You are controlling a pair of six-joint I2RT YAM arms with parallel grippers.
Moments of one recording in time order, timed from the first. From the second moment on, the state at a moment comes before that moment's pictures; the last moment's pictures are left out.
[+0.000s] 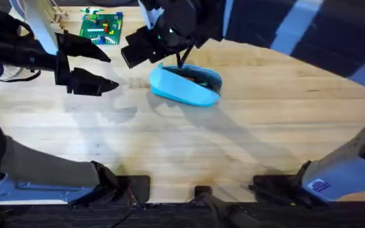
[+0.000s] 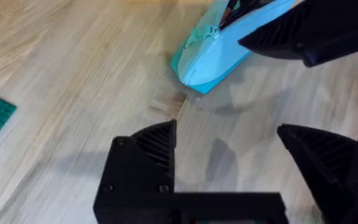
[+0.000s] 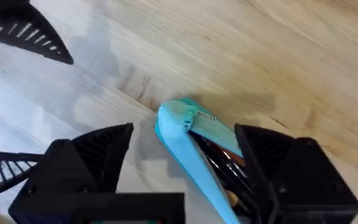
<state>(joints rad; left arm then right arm) 0.51 1.66 1.31 -1.46 0.90 1.62 0.87 1.86 1.71 -0.80 0.19 0.30</state>
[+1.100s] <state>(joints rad) 0.51 1.66 1.31 -1.46 0.90 1.62 0.83 2.02 1.71 -0.72 0.18 0.39</state>
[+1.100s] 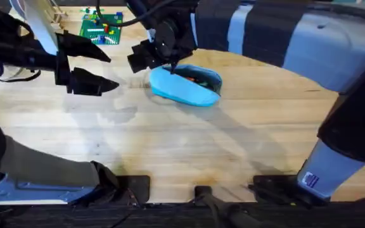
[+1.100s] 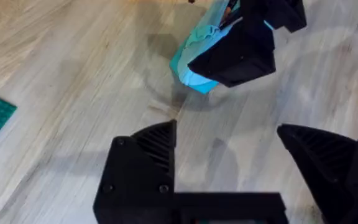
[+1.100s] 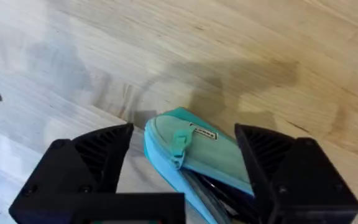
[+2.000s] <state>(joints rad) 0.51 1.66 1.31 -1.46 0.90 1.62 0.83 2.05 1.71 -0.74 0.18 0.46</state>
